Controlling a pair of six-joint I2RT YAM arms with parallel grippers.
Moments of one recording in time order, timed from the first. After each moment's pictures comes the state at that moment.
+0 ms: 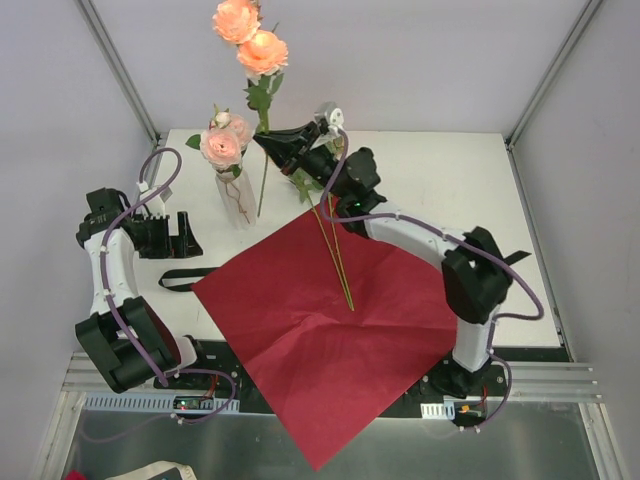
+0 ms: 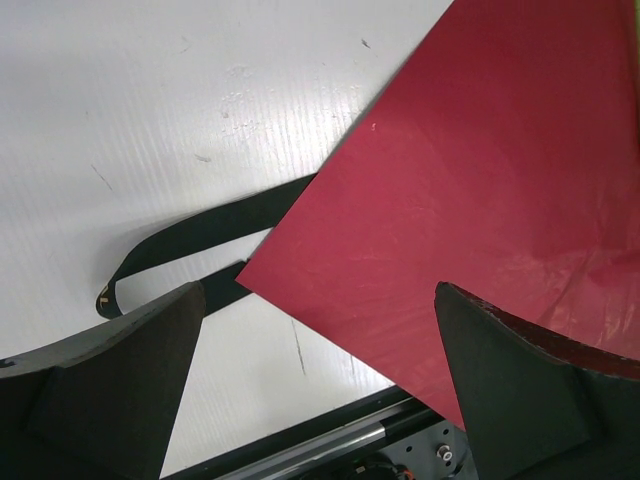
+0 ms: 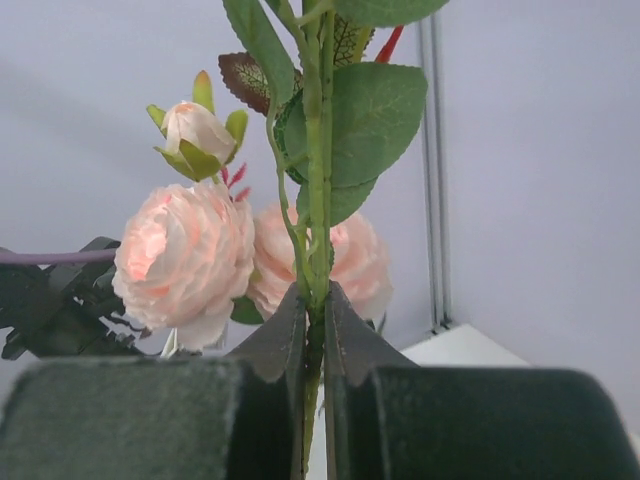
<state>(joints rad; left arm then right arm) 0.50 1.27 1.03 -0.93 0.65 0.39 0.79 1.82 1.43 0.89 -0.27 0.34</state>
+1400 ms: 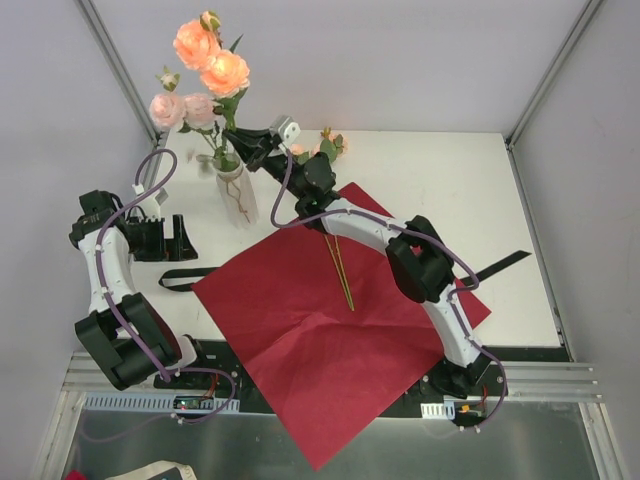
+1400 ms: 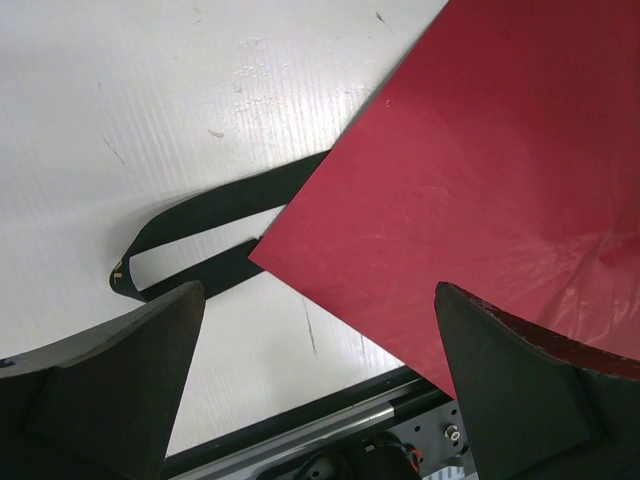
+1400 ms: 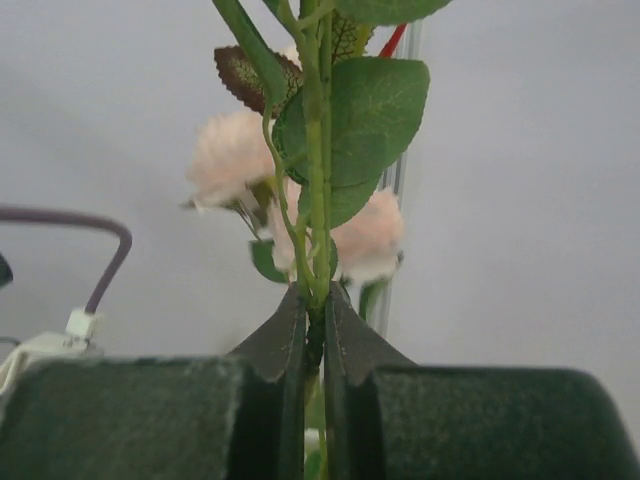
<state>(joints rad) 0.55 1.29 1.05 -1.00 0.65 0.46 0.87 2.26 1.89 1.02 -0.19 0.05</state>
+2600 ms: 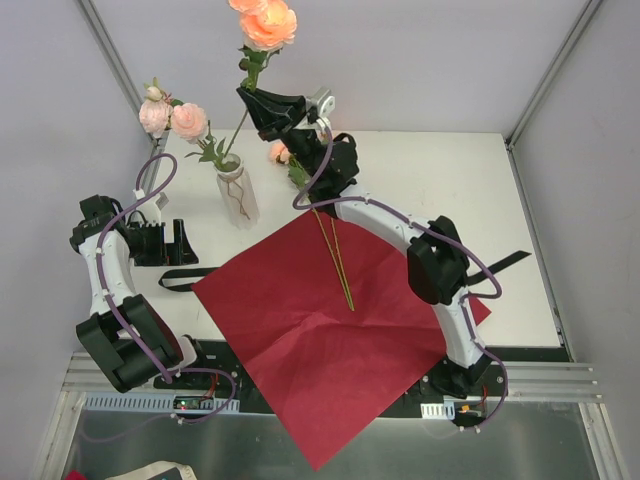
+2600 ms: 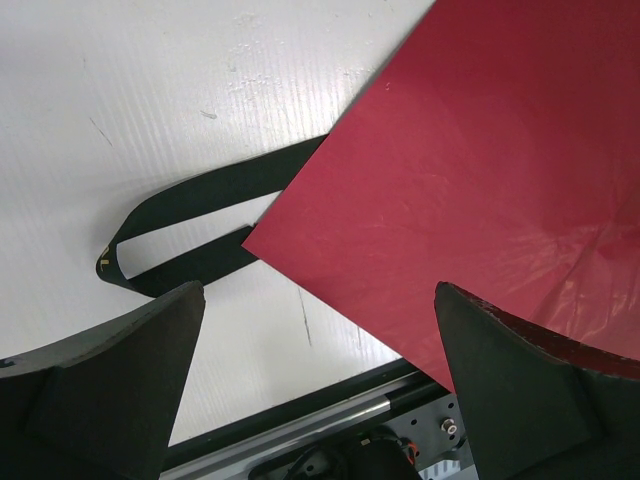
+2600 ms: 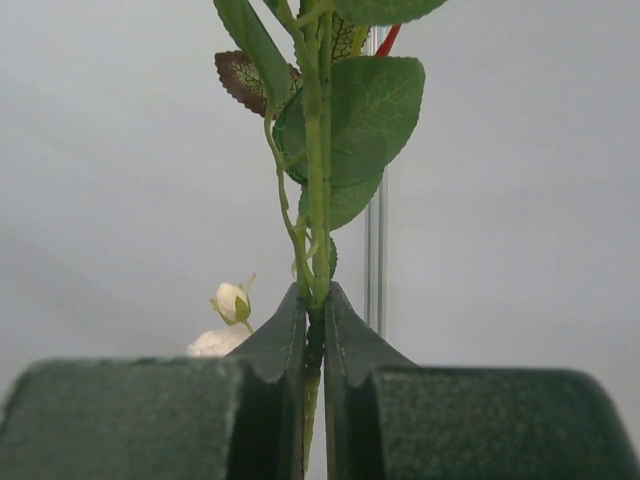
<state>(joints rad) 0.57 1.27 1.02 -1.02 0.65 0.48 0.84 2.14 1.92 1.11 -0.16 0.17</state>
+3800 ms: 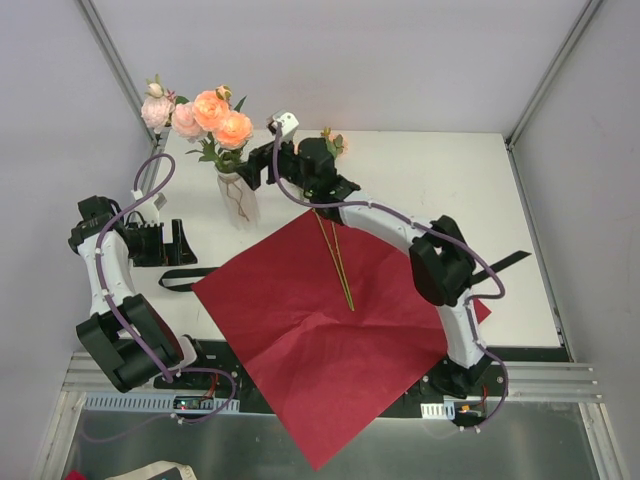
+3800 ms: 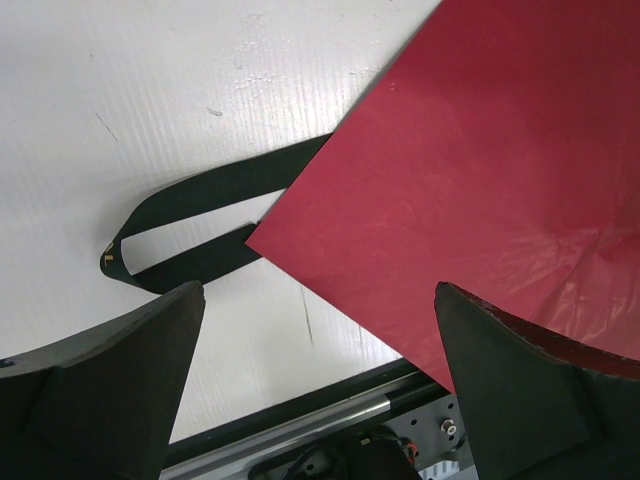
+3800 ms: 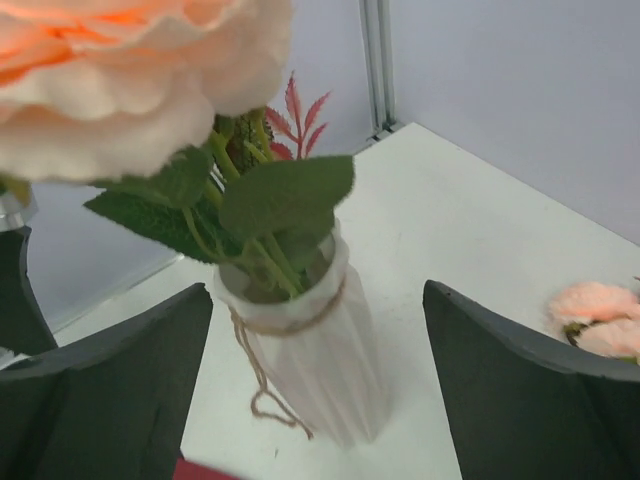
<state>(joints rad) 0.58 1.28 1.02 -1.02 0.65 0.48 0.83 2.15 1.81 0.39 -0.17 0.18</state>
